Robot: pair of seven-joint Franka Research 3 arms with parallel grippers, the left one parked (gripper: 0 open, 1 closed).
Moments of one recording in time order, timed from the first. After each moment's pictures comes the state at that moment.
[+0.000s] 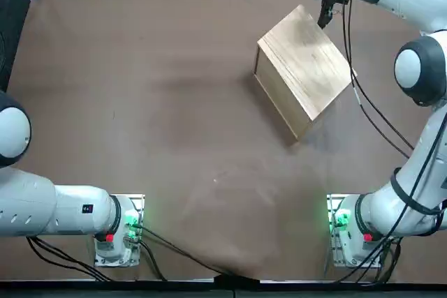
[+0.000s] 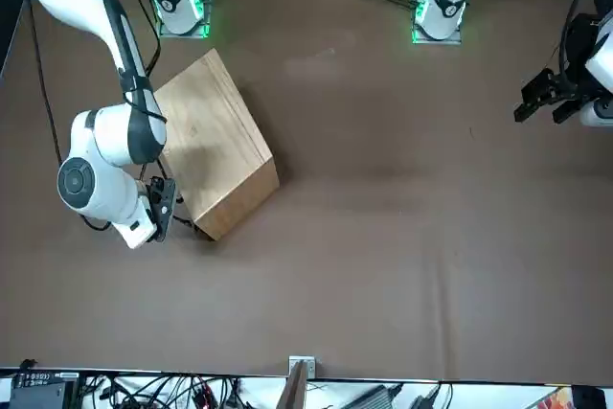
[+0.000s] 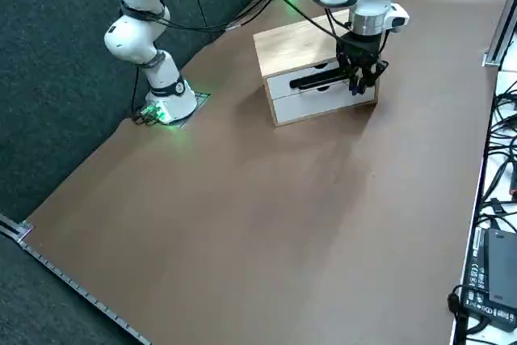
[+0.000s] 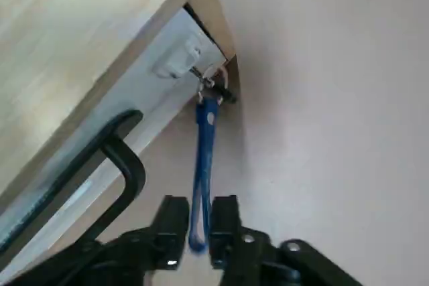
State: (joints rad) arm 0.12 0.56 0.04 -1.54 0.00 2.01 -1.26
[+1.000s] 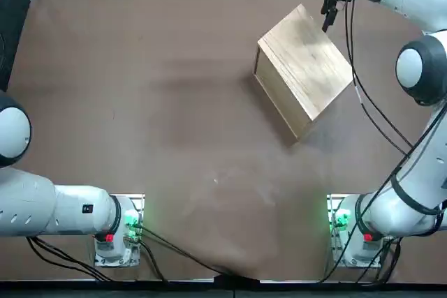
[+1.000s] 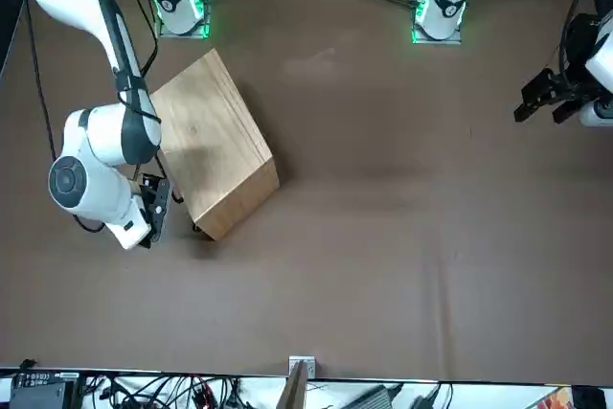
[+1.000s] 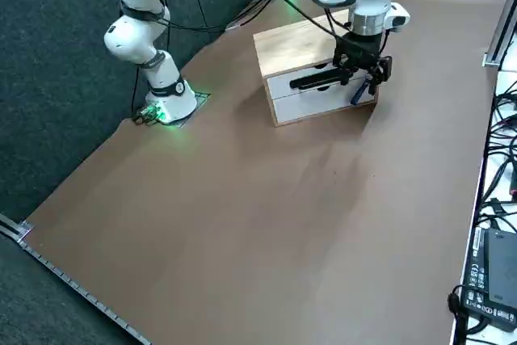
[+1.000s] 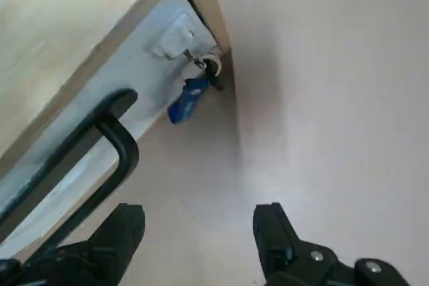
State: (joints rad) arm 0.11 0.56 0.03 -1.53 0.00 2.01 -1.29
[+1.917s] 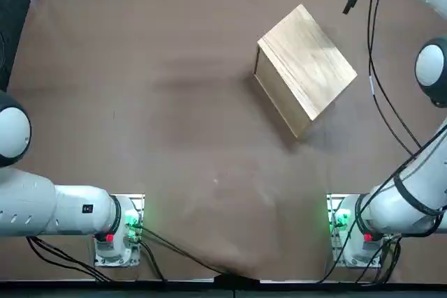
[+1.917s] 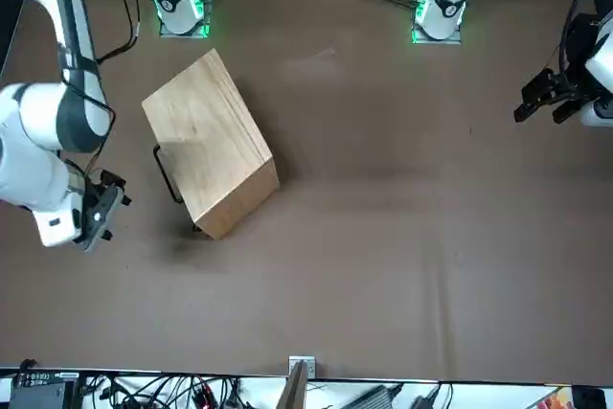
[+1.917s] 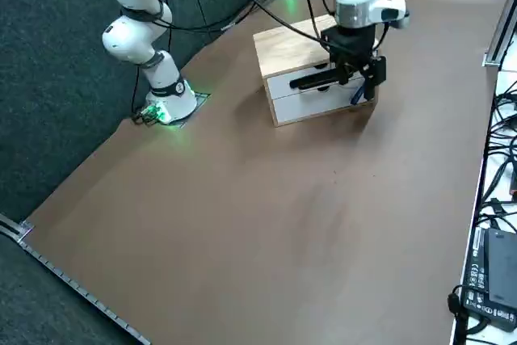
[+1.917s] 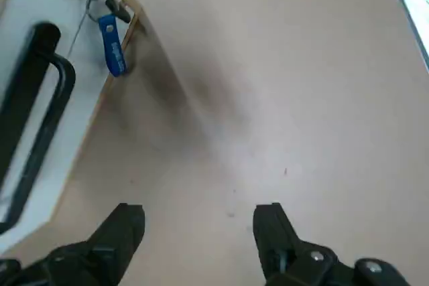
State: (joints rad) arm -0.01 0.45 0.02 -1.53 0.00 1.99 -1.07
